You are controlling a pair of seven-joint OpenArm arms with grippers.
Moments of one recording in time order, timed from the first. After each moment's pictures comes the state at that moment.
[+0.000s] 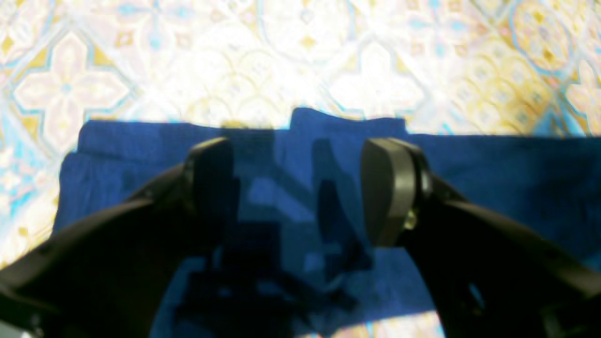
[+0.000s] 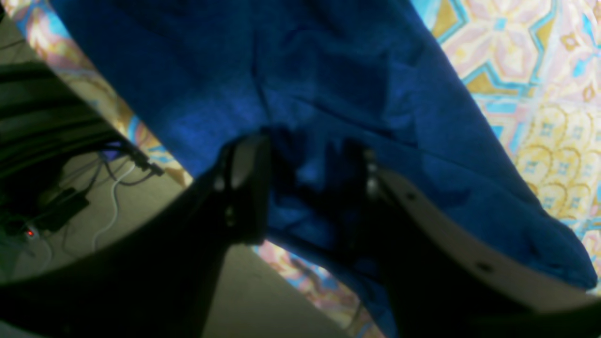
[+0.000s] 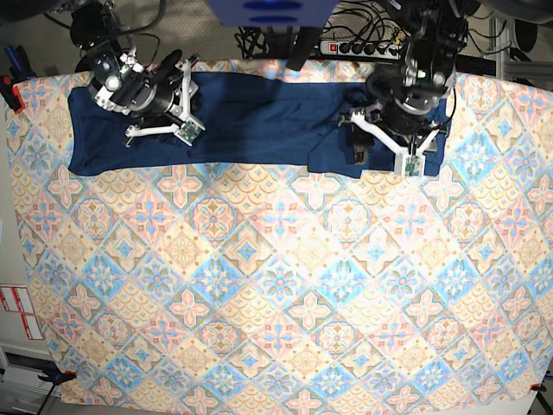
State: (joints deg) left arm 24.5 -15.1 6.8 108.9 -19.9 7.5 35.7; right arm -23.4 25.3 -13.2 110.8 7.1 27.0 -54.5
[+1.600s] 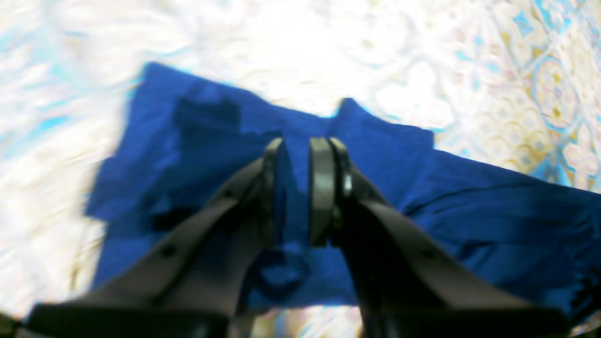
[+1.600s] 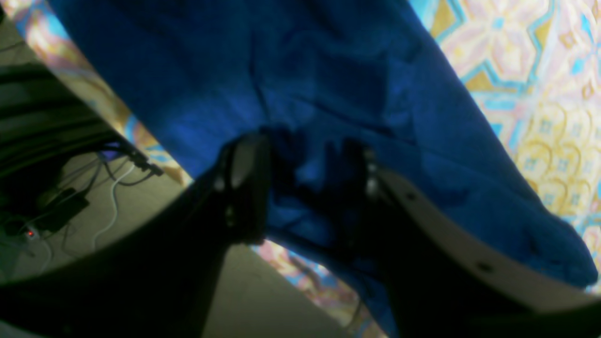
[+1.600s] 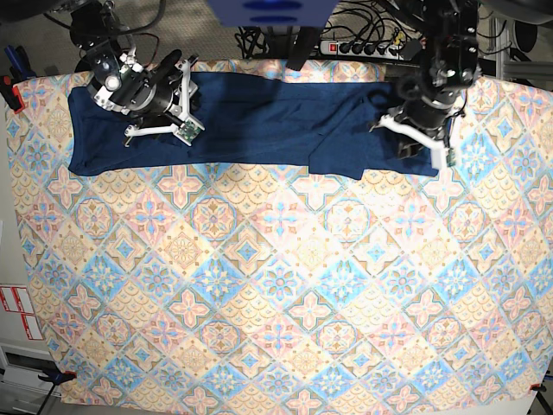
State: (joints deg) left arm 32.0 -14.4 -7.1 112.3 -31.1 6.9 35.7; right arm -23.4 25.4 -13.0 110.8 7.0 27.0 -54.6
